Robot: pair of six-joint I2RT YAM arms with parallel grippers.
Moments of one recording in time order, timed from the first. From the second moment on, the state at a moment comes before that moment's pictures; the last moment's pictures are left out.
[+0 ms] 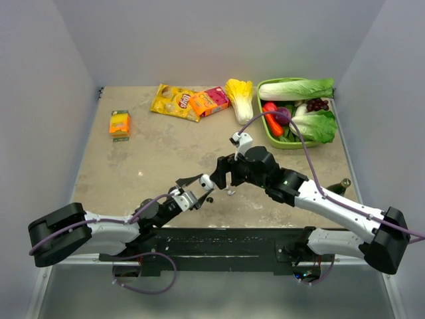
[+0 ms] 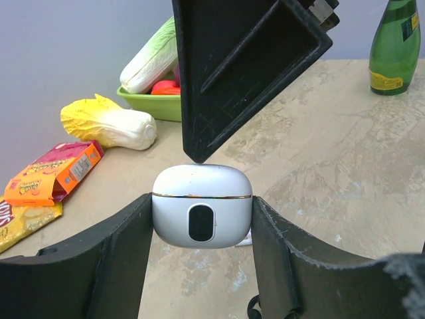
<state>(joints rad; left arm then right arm) -1.06 1.14 0.08 1.26 -0.13 0.32 0.89 1.13 0.86 -0.20 0.04 0.46</state>
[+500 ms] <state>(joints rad) -1.06 1.15 0.07 1.27 -0.13 0.32 0.89 1.11 0.83 -0.15 -0.03 0.44</state>
